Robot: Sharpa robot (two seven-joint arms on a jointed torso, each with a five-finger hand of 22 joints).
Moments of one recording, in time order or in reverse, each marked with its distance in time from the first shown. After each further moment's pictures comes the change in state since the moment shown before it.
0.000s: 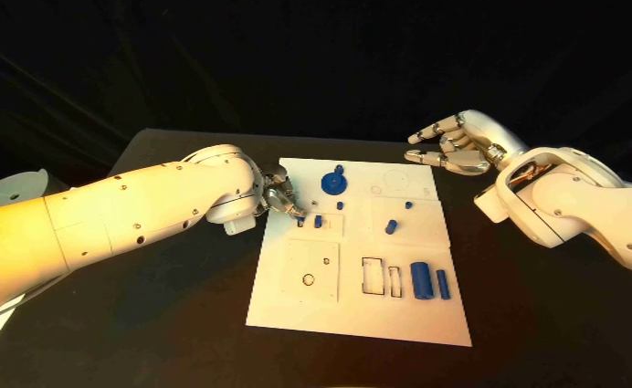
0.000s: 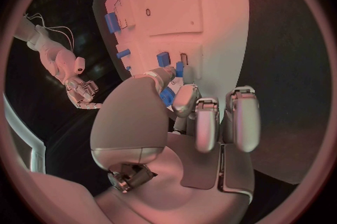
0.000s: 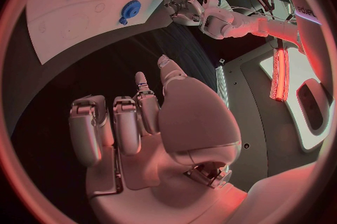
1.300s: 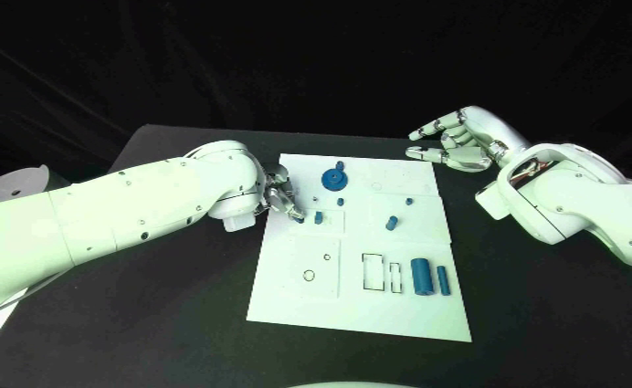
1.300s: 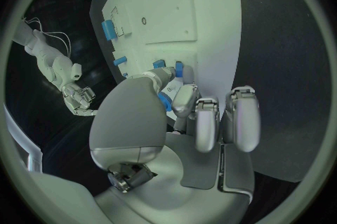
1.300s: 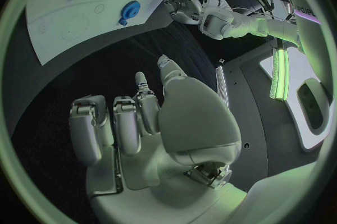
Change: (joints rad) left arm 0.001 0.012 -0.001 -0.008 -0.017 0.057 -0.035; left_hand -0.018 -0.018 0.026 -0.026 0.018 0.006 -0.002 0.003 -0.001 0.003 -0.003 0.000 -0.004 0.000 0.000 0.000 0.000 0.000 0.000 0.000 0.000 0.000; right arm 0.000 -0.001 0.000 0.001 0.002 0.004 0.001; right_hand 0.000 0.000 0.000 0.000 0.000 0.000 0.000 0.000 0.000 0.000 0.000 0.000 0.000 0.000 0.000 0.000 0.000 0.000 0.000 0.000 0.000 0.000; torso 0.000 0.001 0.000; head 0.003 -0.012
